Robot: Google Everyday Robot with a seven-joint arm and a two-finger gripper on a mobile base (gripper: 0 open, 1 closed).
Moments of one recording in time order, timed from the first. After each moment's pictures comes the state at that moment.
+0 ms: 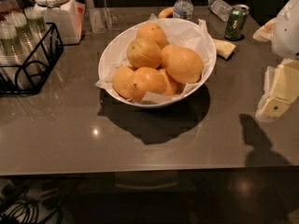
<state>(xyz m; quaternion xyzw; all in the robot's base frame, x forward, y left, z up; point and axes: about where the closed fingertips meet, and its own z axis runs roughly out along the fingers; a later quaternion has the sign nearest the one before) 0.438 -0.216 0.978 -0.60 0.78 -0.04 0.16</state>
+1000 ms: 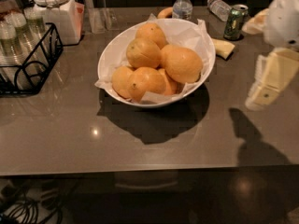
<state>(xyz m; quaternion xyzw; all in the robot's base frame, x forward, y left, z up) 0.457 -0.197 0.985 -0.62 0.76 0.00 0.19</state>
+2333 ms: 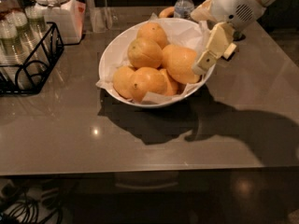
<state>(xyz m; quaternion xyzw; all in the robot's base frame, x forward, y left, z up) 0.552 -0.112 0.984 -0.63 0.70 0.15 0.28</state>
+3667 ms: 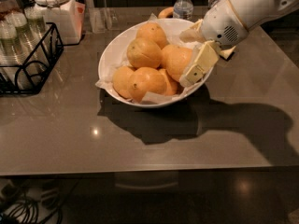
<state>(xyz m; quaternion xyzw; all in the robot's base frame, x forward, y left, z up) 0.547 -0.088 0.946 -0.61 0.70 0.23 0.29</state>
